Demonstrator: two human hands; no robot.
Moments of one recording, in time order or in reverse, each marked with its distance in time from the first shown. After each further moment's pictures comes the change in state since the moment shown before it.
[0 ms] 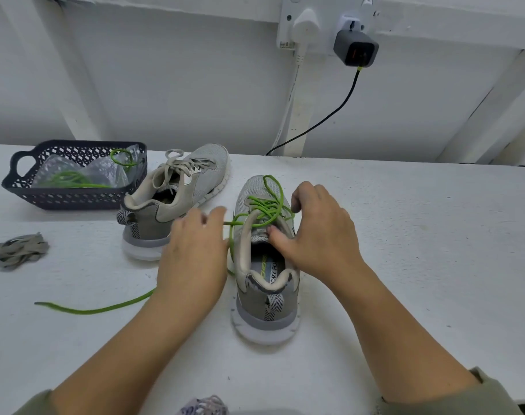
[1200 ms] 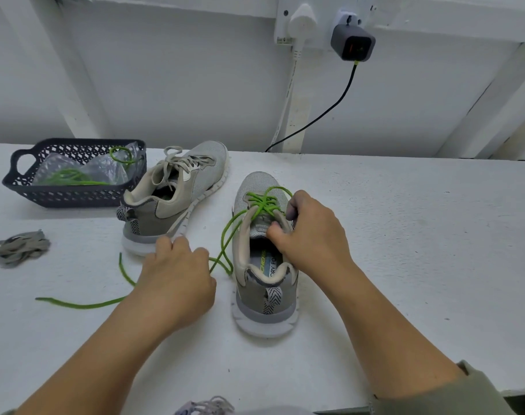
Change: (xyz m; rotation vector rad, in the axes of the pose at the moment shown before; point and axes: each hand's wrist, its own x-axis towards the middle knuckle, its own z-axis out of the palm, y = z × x) left_hand -0.018 -0.018 -0.011 0.326 -0.388 0.008; right_hand -0.005 -0.004 0.011 0.193 -0.111 0.229
